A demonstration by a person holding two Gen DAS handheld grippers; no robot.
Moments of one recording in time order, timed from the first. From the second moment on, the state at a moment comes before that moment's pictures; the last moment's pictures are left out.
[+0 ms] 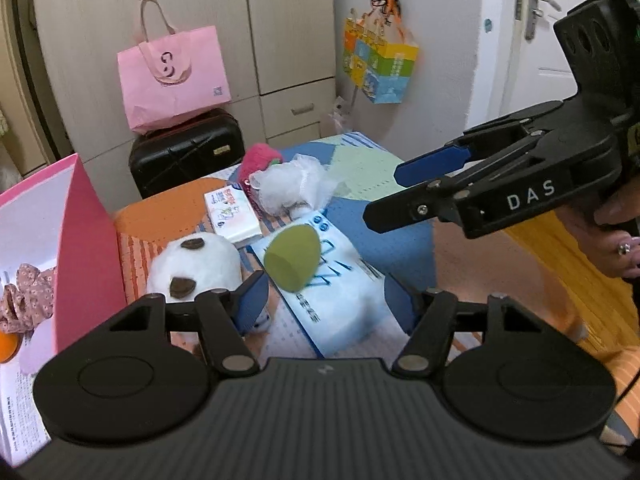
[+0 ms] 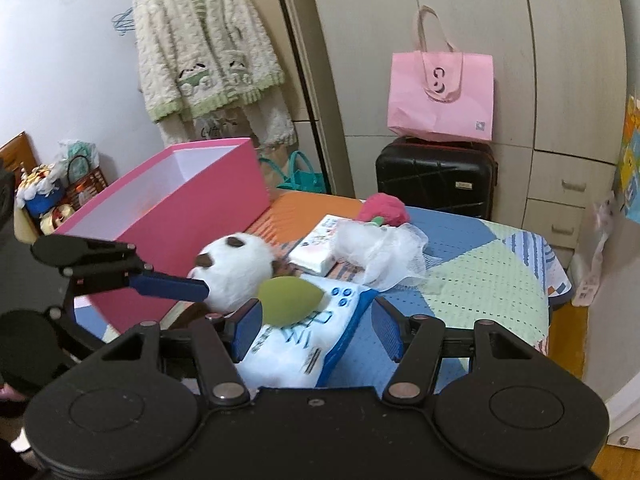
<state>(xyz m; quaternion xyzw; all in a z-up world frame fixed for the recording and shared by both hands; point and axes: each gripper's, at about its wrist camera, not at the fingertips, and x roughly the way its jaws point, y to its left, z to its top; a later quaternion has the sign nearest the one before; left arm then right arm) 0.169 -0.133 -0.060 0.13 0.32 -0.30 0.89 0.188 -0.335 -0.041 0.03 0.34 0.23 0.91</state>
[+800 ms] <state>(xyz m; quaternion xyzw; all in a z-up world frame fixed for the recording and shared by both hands) 0.204 -0.153 -0.098 0.09 0.30 -0.25 0.92 0.289 -0.342 -0.095 0.11 0.36 0.19 0.90</state>
